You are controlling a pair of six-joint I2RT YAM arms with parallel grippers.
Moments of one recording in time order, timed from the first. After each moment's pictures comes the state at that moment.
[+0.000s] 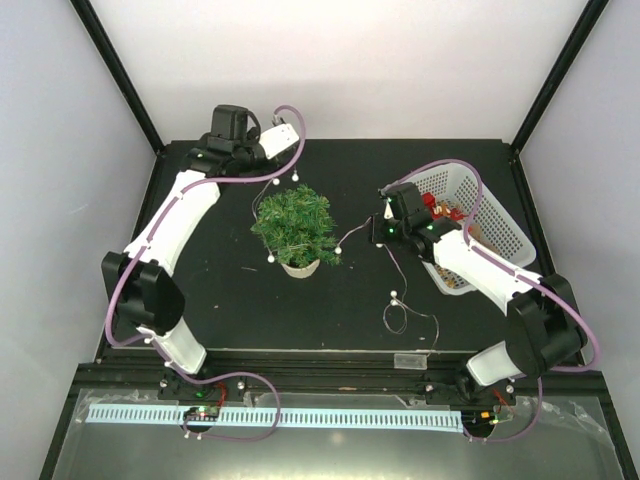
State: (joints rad) left arm -0.27 1.68 1.65 -0.56 0.29 0.70; right arm 0.52 1.47 1.03 -0.36 -0.05 0.45
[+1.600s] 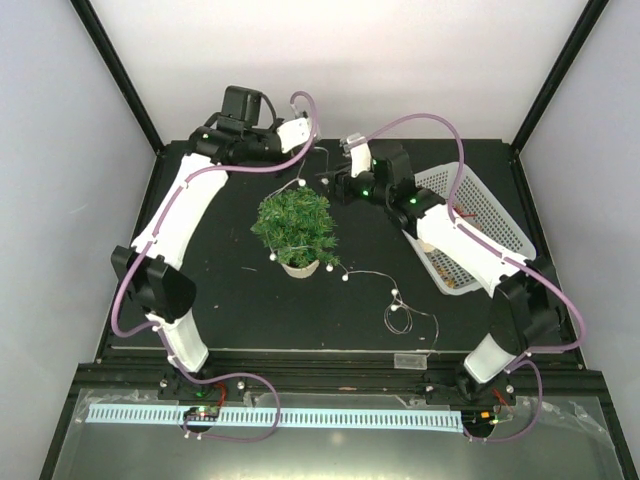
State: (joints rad) left arm -0.35 1.78 1.96 -0.81 0.63 0.77; right arm 0.58 1.62 1.34 -0.09 -0.28 0.22
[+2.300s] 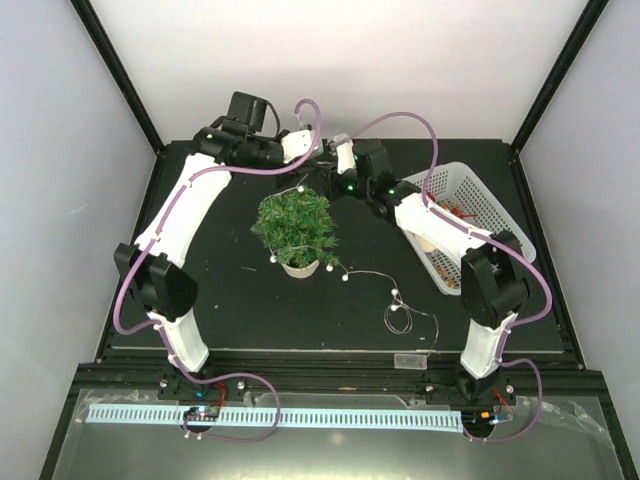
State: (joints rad) left arm -0.36 1.80 1.96 -0.94 0.72 0.84; right arm 0.58 1.83 1.47 -0.06 -0.29 0.24
